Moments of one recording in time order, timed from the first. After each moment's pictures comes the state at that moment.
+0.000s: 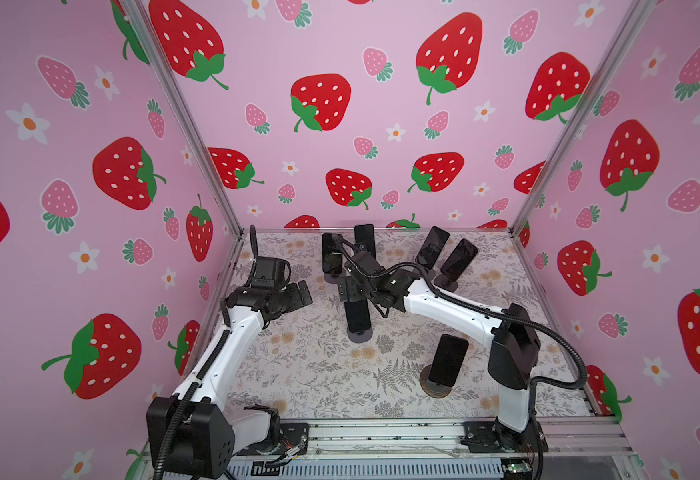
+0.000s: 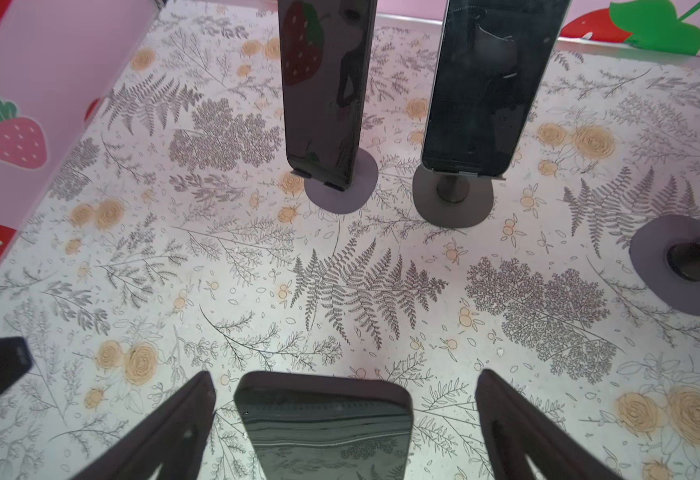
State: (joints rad) left arm -0.11 1.24 1.05 -0.79 0.02 -0.47; right arm 1.04 1.94 1.71 -0.59 0.32 0.50
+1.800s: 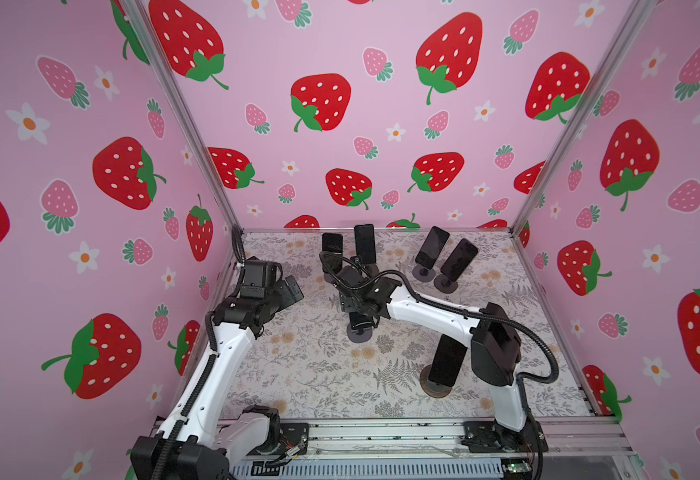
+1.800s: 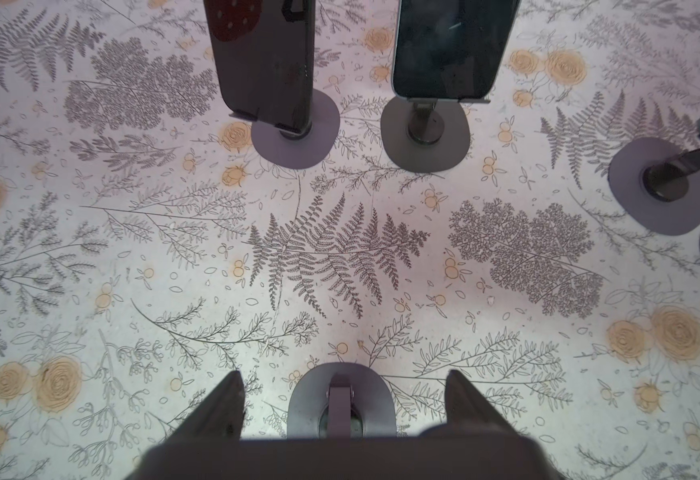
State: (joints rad) left arm -0.11 1.09 1.05 -0.78 -0.10 -0.57; right arm 1.10 2.03 1.76 -0.70 0.46 0.63
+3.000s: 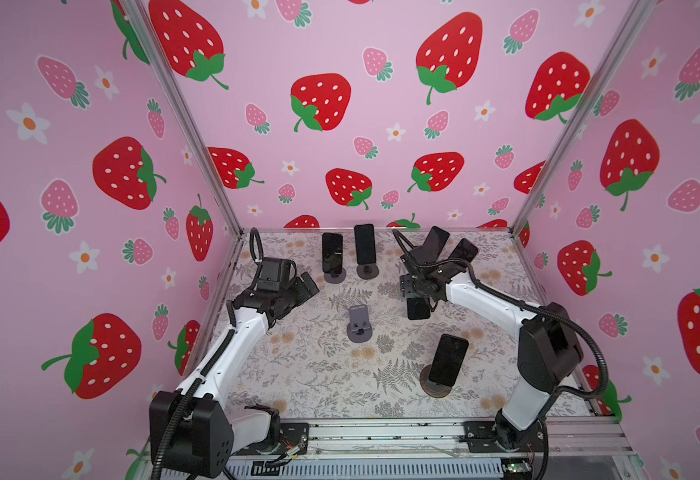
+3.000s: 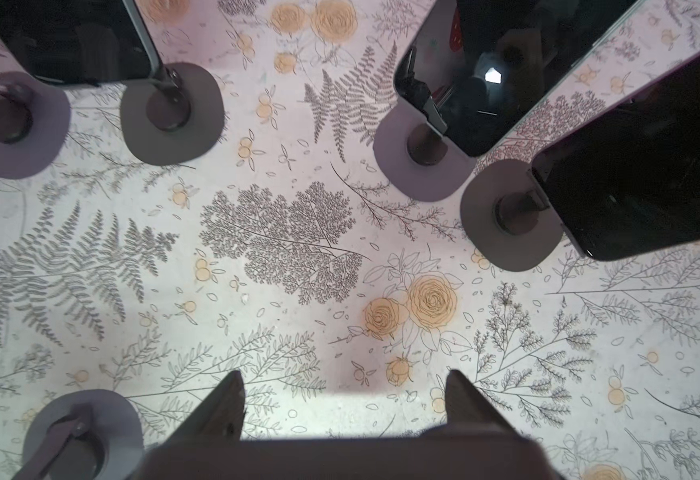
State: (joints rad) left arm -0.15 1.25 1.00 -0.61 0.06 -0.73; right arm 0.70 1.76 1.36 -0.65 0.31 0.42
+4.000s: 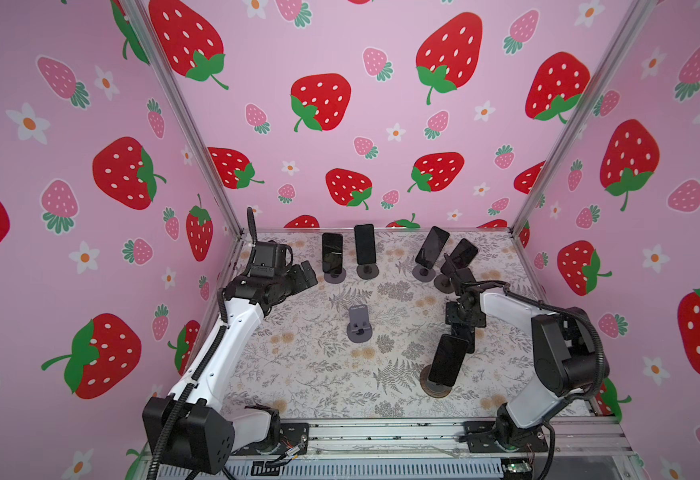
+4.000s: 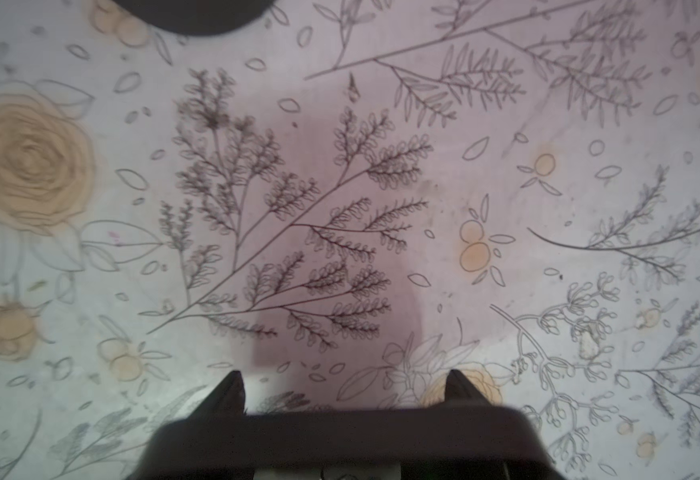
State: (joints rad) left arm -0.16 1.27 1.20 -0.76 0.06 -0.54; right arm 0.36 1.67 0.97 -0.64 0.22 0.37
